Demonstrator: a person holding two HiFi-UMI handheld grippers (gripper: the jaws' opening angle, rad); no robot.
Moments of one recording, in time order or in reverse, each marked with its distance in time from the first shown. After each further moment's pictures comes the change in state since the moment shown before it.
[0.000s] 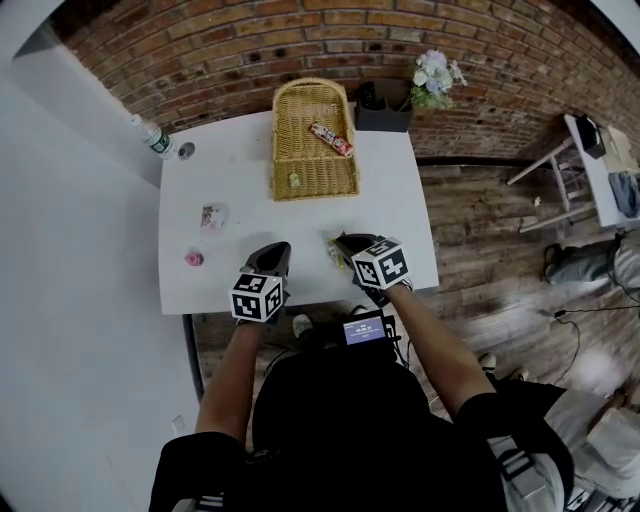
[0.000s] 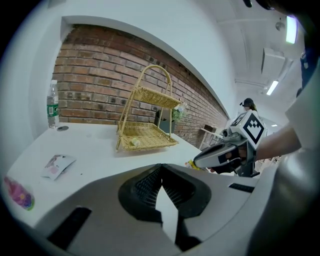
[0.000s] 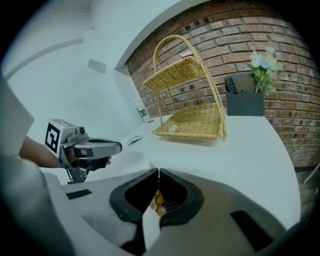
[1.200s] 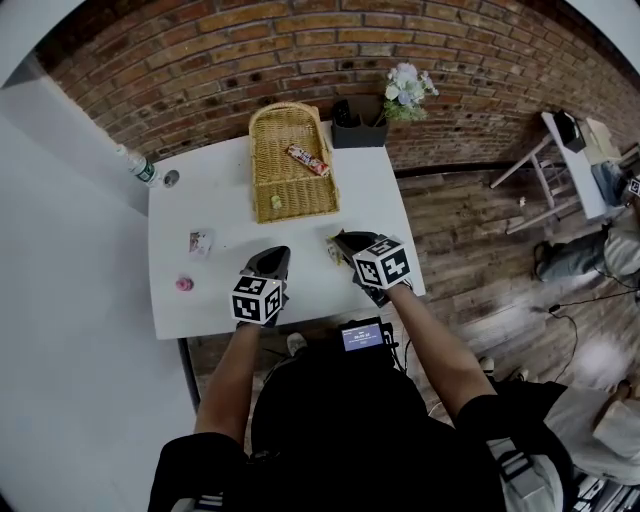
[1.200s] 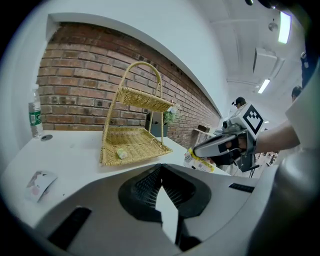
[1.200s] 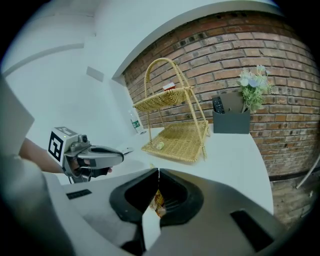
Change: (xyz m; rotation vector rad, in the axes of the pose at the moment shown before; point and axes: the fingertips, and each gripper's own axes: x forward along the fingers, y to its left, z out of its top) left arm 0.036 -0.021 0.030 0.064 -0.014 -0.074; right arm -0.037 -0.036 0.041 -0.014 -0.096 -0.074
